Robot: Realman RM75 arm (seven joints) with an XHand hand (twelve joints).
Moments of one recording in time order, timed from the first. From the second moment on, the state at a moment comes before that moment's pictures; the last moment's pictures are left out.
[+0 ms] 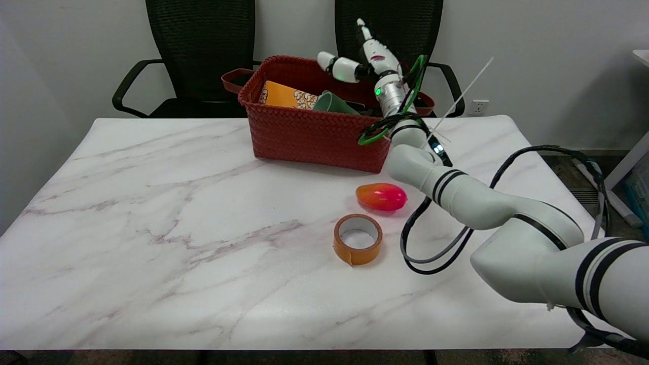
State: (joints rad) arm 0.92 -1.37 -2.10 0.46 1.05 0.57 0.14
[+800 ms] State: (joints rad) arm 0.45 -1.12 -1.84 1.13 1.30 0.75 0.18
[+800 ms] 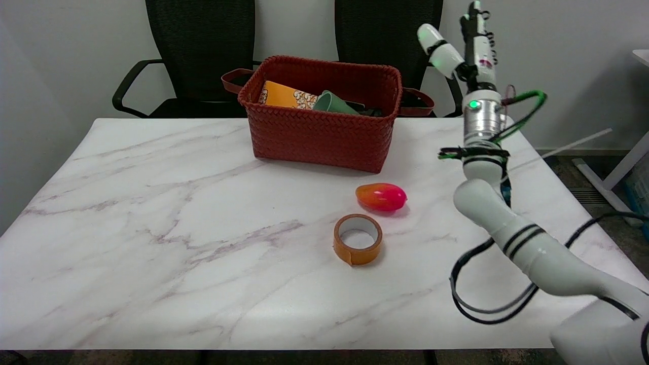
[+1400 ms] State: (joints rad) arm 0.11 -1.09 -1.81 1.46 1.34 0.97 0.16
